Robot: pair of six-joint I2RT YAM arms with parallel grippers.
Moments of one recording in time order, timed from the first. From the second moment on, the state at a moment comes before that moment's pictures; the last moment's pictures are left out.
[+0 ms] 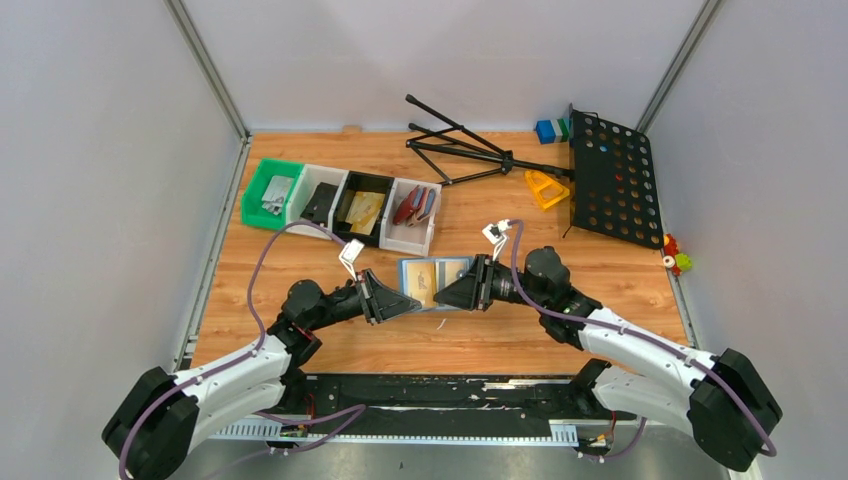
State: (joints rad) left arm -0.66 0.85 0.14 0.79 0.58 -1.10; right arm 0.75 1.00 0.45 0.39 -0.53 0.93
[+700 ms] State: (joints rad) left arm -0.66 0.88 0.12 1.00 0.62 -1.18; right arm 0.74 1.05 0.39 0.72 -0.60 1.12
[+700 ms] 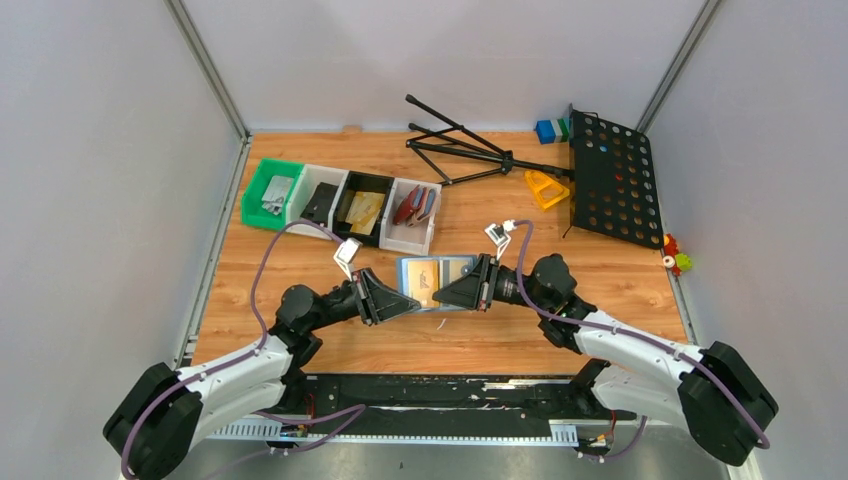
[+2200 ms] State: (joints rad) left arm -0.60 0.64 0.13 0.28 0.44 -1.01; right arm 0.70 0.70 0.34 0.12 -0.35 0.87
